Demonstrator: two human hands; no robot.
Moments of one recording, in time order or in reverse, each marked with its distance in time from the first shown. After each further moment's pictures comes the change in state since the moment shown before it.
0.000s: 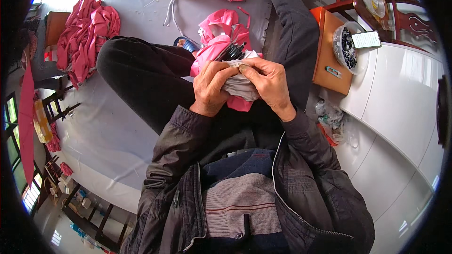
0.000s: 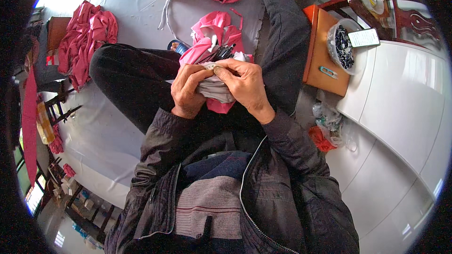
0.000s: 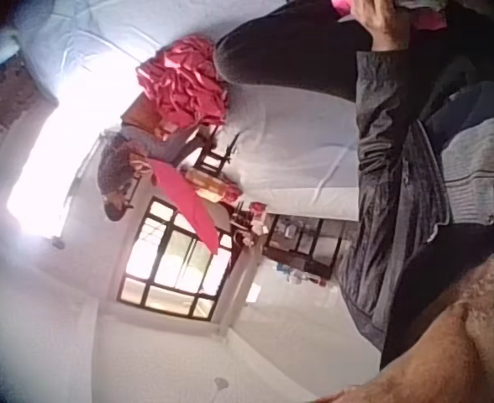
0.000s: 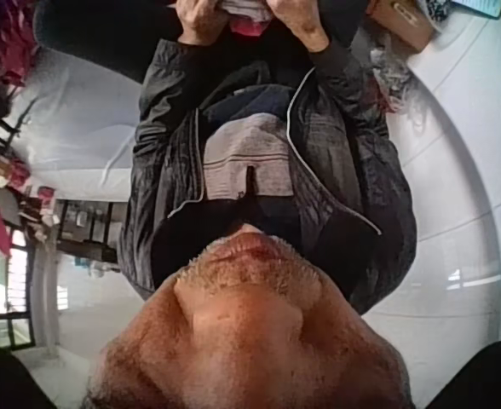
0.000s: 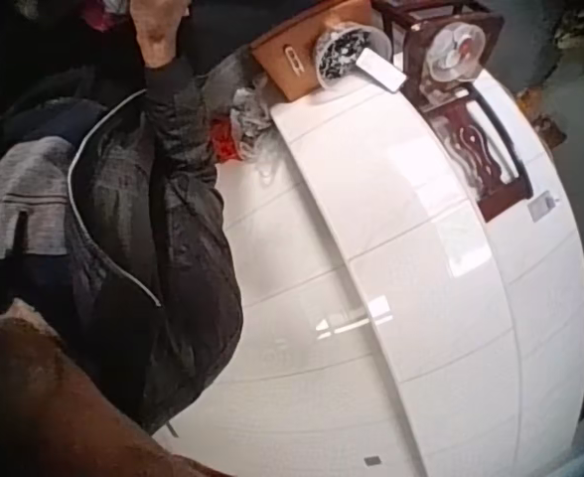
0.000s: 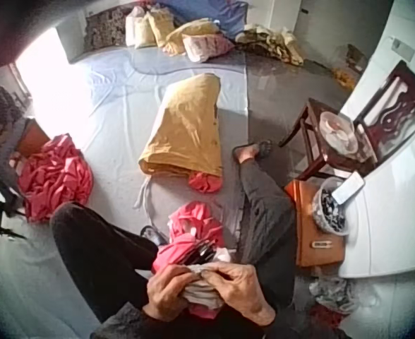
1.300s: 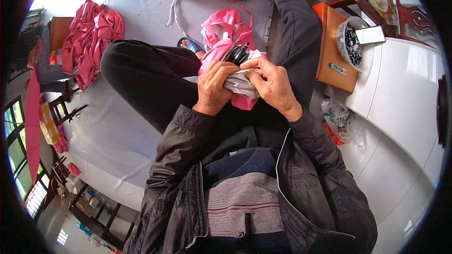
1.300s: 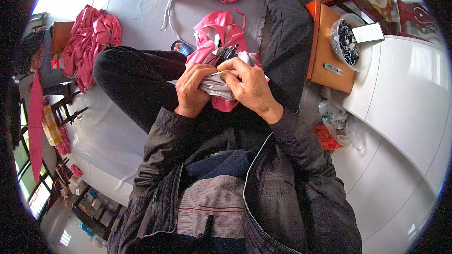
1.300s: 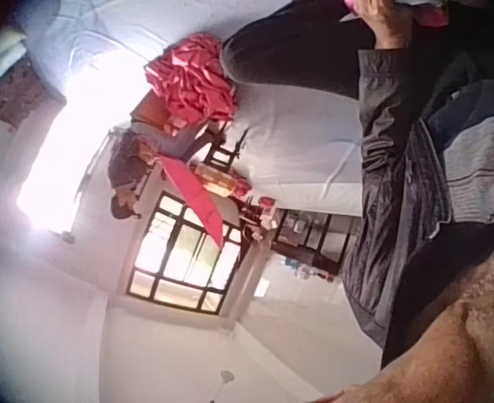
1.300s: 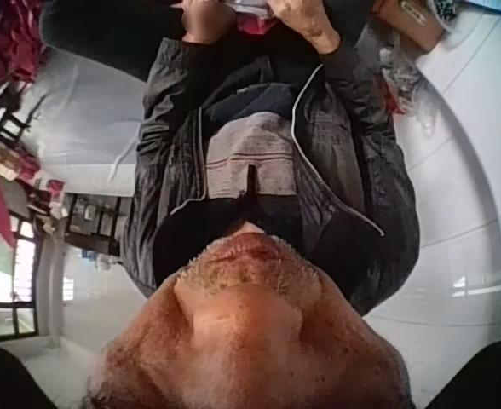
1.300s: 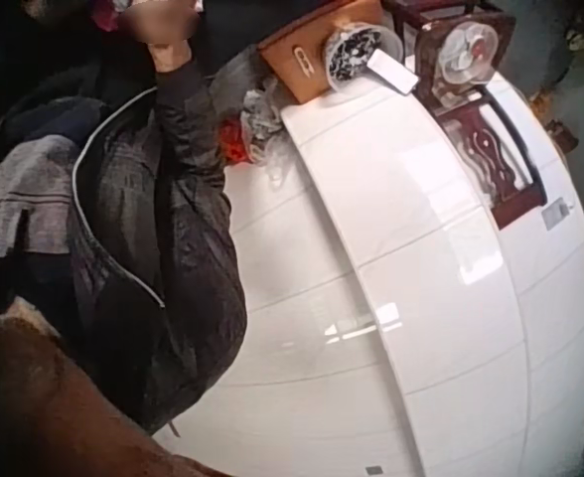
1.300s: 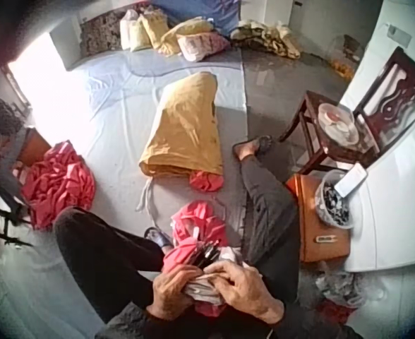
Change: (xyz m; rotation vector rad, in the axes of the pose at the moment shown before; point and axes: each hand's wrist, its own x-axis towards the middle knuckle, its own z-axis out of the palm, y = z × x) left_hand -0.003 -0.002 0.005 -0.013 -0.150 -0.119; right_hand -0.007 0.003 -0.018 -0.273 -0.093 -0.029
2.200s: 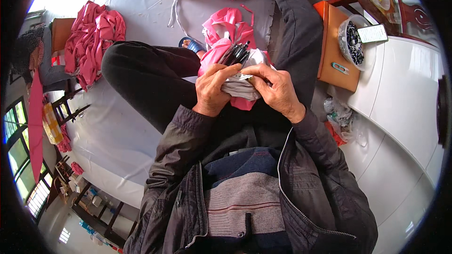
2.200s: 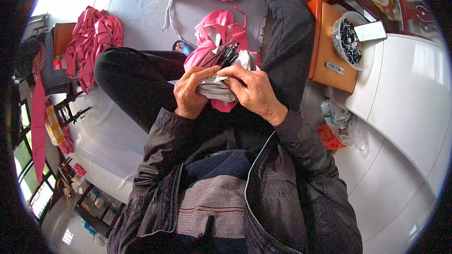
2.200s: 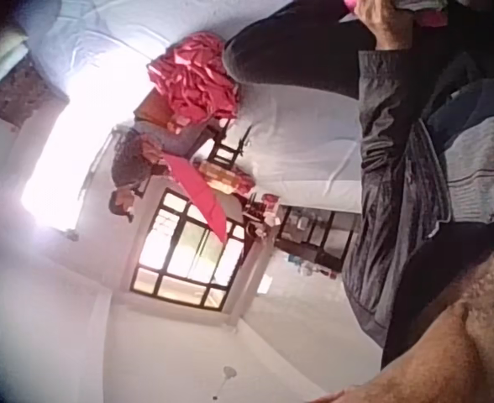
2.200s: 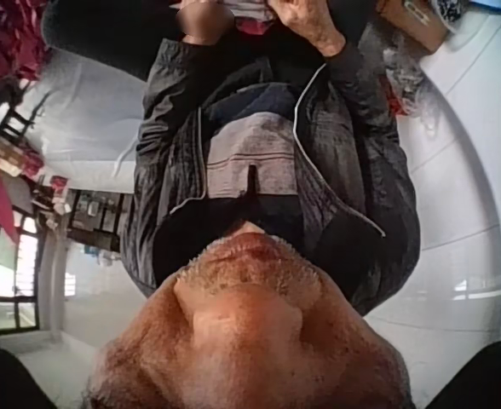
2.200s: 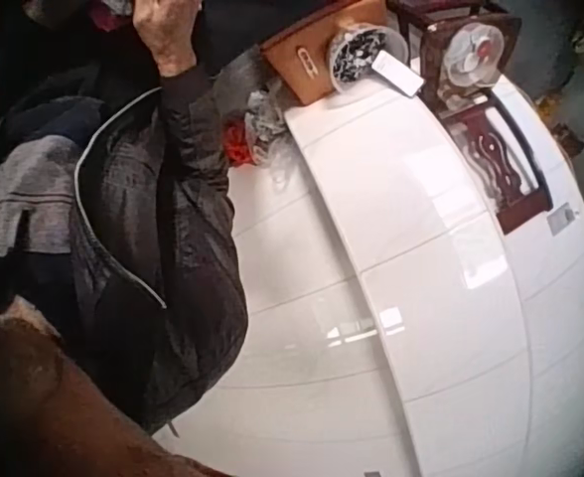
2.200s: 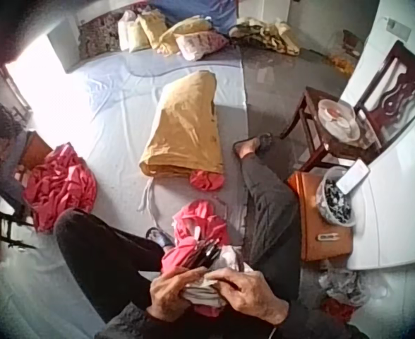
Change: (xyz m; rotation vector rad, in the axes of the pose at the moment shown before) left_hand -0.003 0.006 -0.002 -0.007 0.015 -0.009; right_hand -0.008 0.000 -0.010 -0.034 -0.046 -0.158
